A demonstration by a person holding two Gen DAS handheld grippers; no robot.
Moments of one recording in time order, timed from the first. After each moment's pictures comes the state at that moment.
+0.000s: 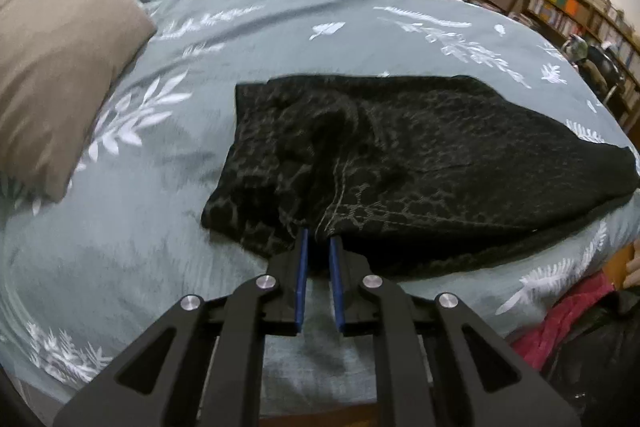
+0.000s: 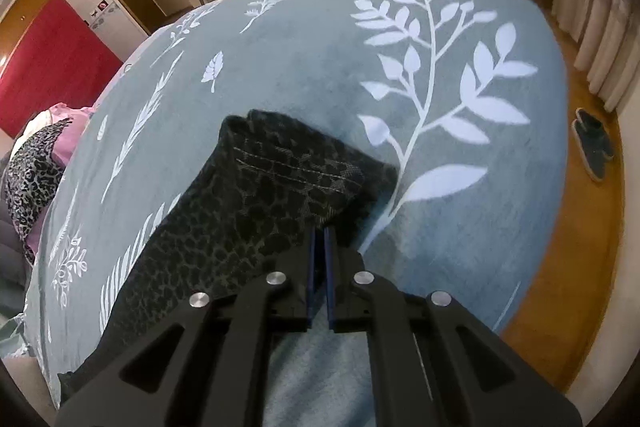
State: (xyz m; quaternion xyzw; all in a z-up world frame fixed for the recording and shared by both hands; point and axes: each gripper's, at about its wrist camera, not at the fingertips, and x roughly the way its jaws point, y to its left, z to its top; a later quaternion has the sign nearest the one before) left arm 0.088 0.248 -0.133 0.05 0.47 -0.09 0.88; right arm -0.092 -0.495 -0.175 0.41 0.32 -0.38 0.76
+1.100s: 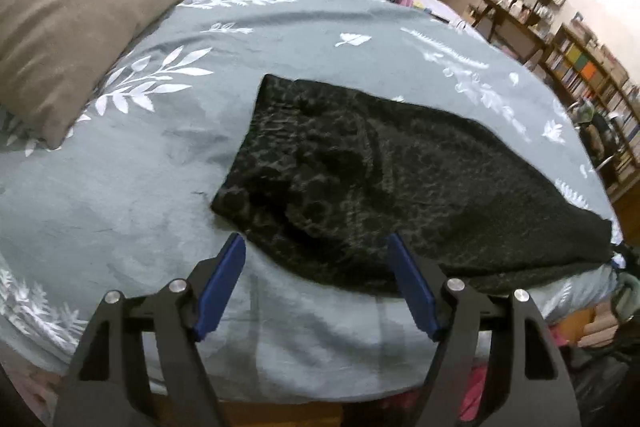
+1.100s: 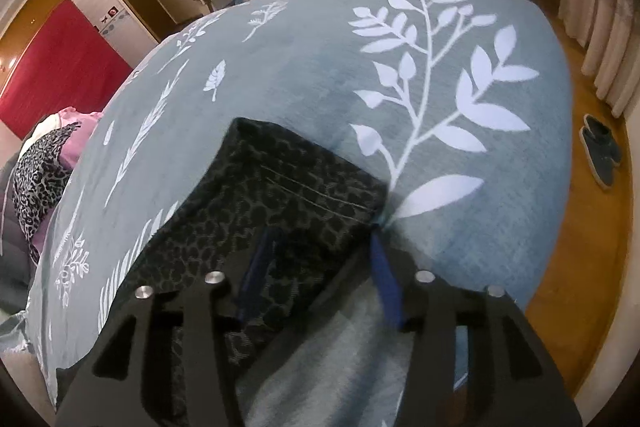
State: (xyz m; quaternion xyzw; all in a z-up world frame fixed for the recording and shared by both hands) left arm 0.088 0.267 -0.115 -0.07 0.47 -0.07 0.88; right arm -0.096 -0.500 -0.173 0.40 0.31 -0.38 0.78
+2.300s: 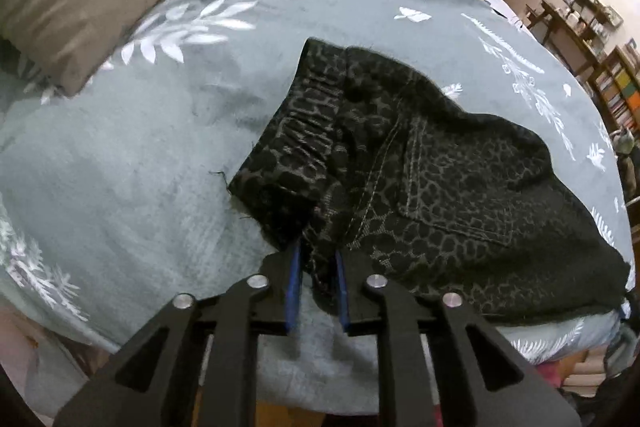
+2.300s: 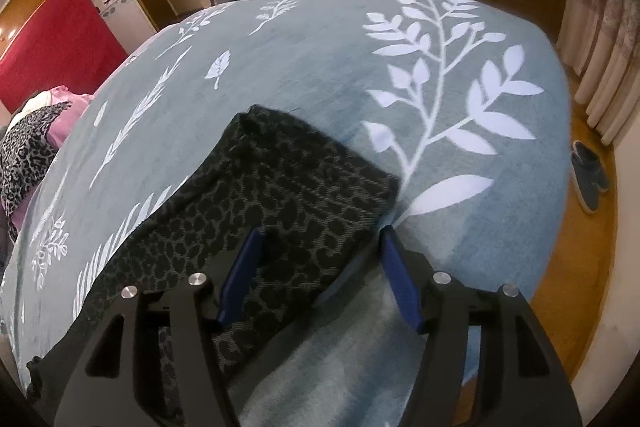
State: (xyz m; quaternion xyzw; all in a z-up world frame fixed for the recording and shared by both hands) left arm 0.107 0.268 -0.130 -0.09 0.52 0.03 0.85; right arm -0.090 -0.489 -0.175 0.35 0.32 -0.40 0.78
